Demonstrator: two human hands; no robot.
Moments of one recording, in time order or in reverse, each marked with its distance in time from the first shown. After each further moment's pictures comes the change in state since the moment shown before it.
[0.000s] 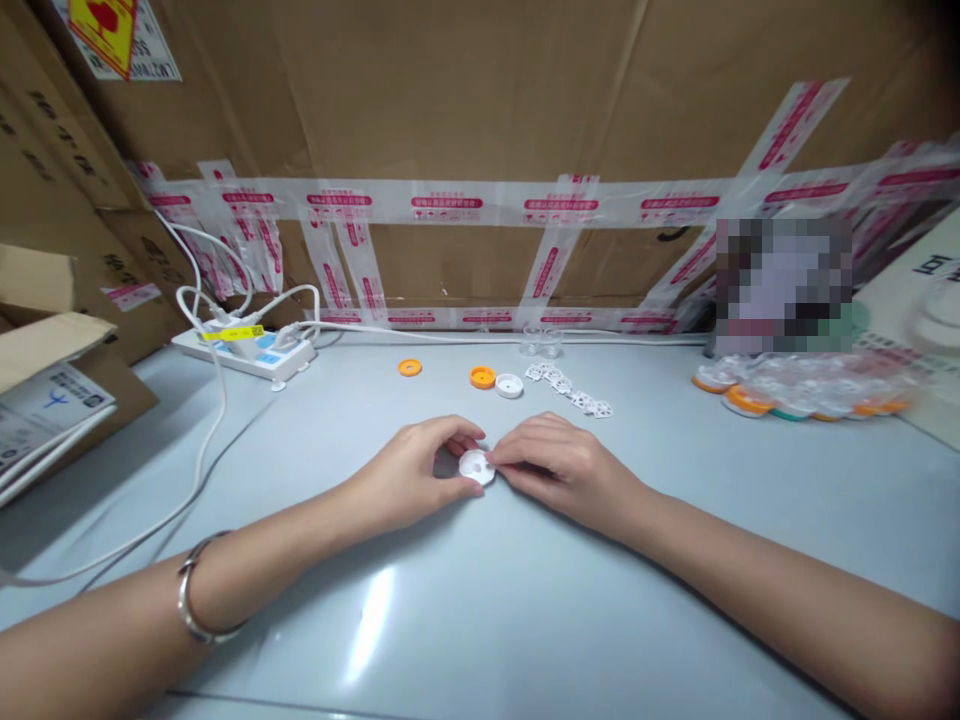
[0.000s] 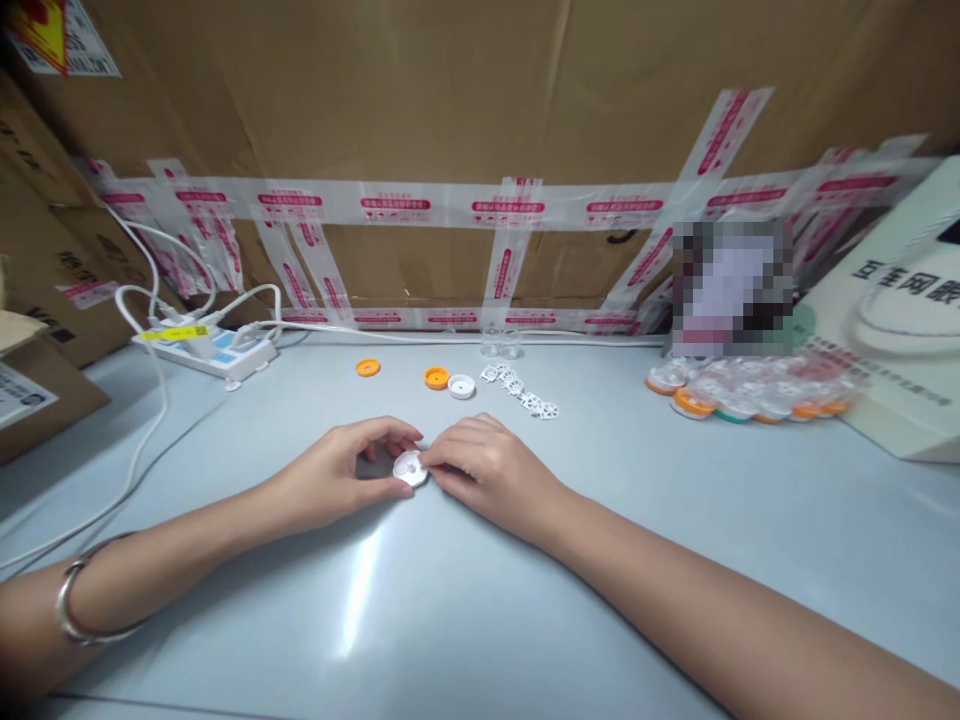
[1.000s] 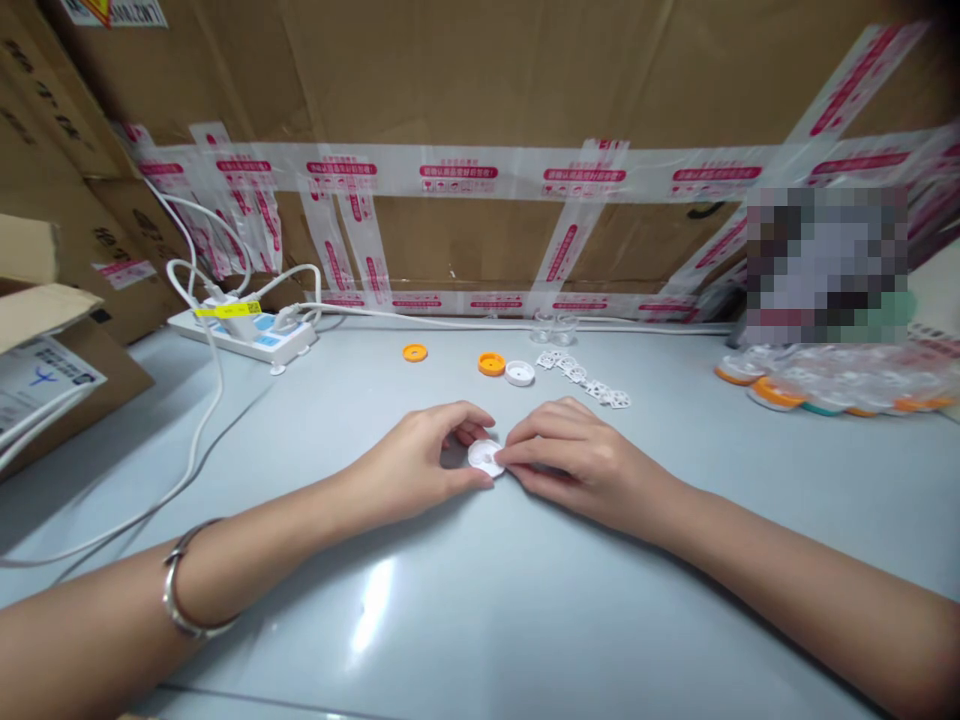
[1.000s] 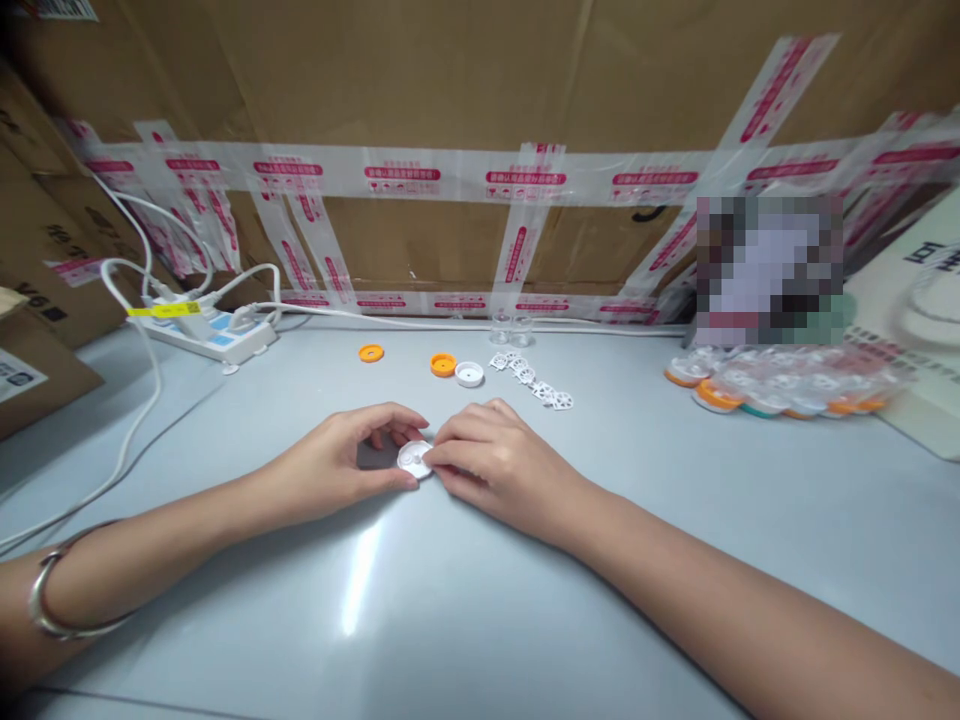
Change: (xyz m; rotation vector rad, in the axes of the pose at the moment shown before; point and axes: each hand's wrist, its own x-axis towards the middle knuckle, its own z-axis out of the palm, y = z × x) left_hand 0.000 0.000 0.000 -0.017 -0.020 0.012; right_hand -0.001 -0.001 -0.005 -0.076 -0.089 -0.019
